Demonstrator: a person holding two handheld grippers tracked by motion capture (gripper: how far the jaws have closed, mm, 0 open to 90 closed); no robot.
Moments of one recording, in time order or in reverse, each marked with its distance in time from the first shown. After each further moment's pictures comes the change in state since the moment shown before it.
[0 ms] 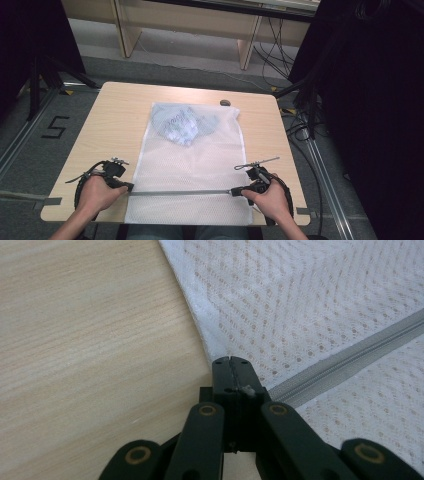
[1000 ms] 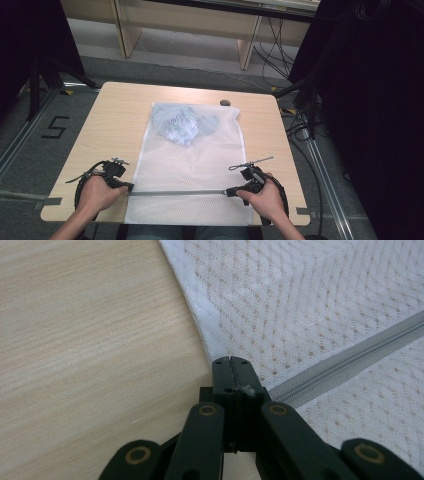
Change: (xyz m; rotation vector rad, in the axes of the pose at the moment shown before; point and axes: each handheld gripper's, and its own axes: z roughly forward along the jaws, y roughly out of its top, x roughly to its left) left arm 0.000 0.000 0.000 -0.003 0.001 -0.001; right arm 0.010 0.004 0.008 0.012 0.012 -0.029
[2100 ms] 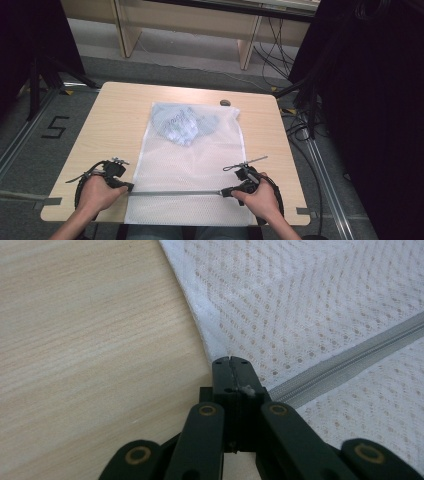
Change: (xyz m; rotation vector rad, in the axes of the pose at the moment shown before) left arm 0.000 0.000 0.000 0.002 0.001 0.001; right arm 0.011 0.004 0.007 0.020 0.005 -0.014
